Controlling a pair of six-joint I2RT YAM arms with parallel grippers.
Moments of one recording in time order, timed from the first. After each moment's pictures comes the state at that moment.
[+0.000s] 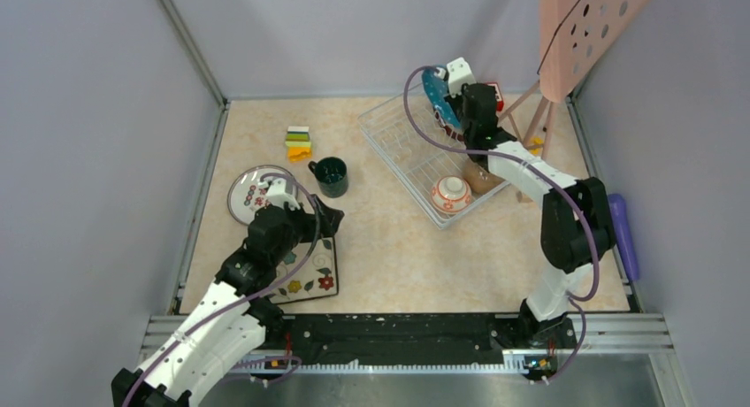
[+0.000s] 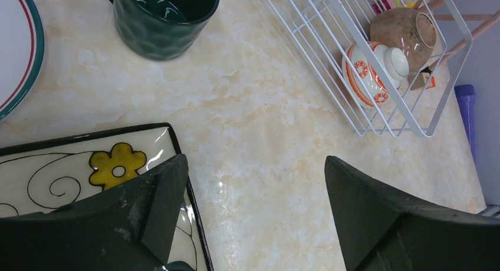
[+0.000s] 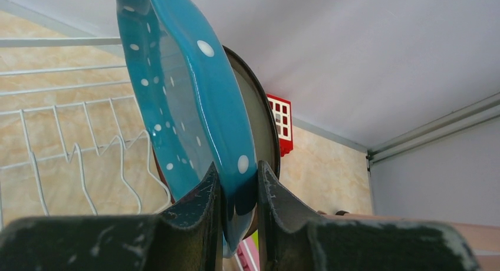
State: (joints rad) left arm -0.48 0.62 0.47 -0.21 -0.04 -0.61; right arm 0.37 1.76 1.34 0.26 0.34 -0.43
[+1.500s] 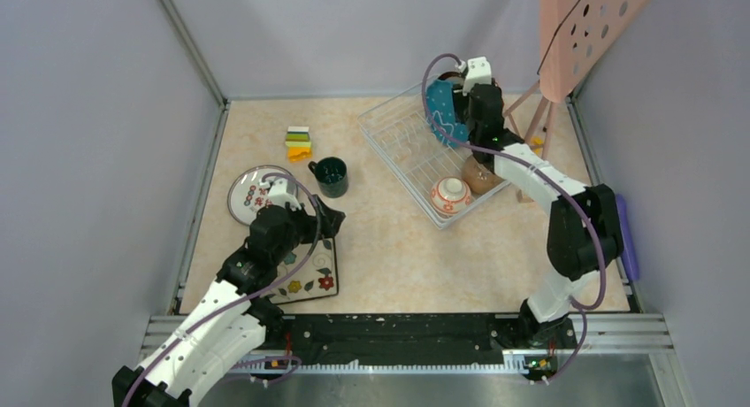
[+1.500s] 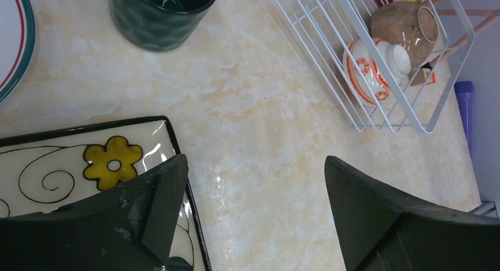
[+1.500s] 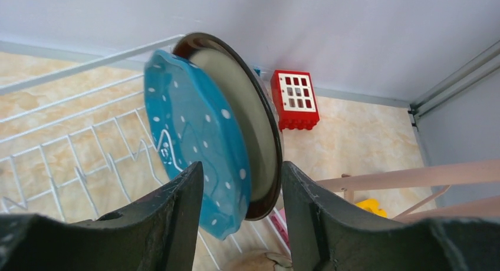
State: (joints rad) left arm -0.48 0.63 0.47 -0.21 -0.02 -0.63; right arm 0.36 1.72 1.29 0.23 0.38 -0.15
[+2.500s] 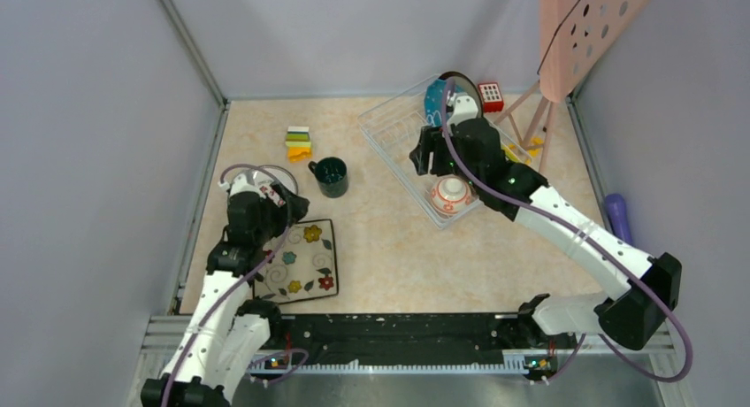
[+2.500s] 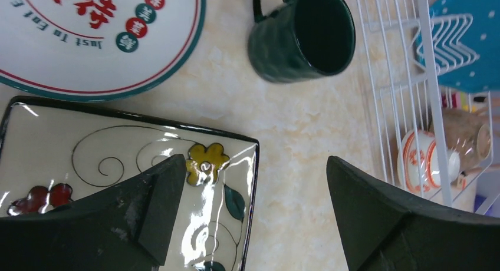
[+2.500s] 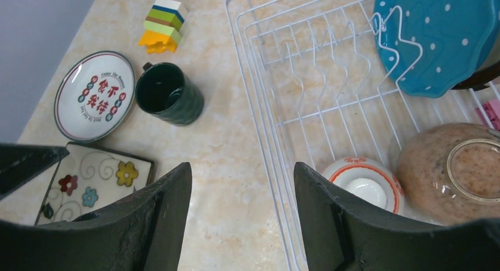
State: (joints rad) left arm -0.16 0.71 0.54 -0.36 -0.01 -0.69; right arm 0.70 1.28 1.22 -0.32 0.21 0.33
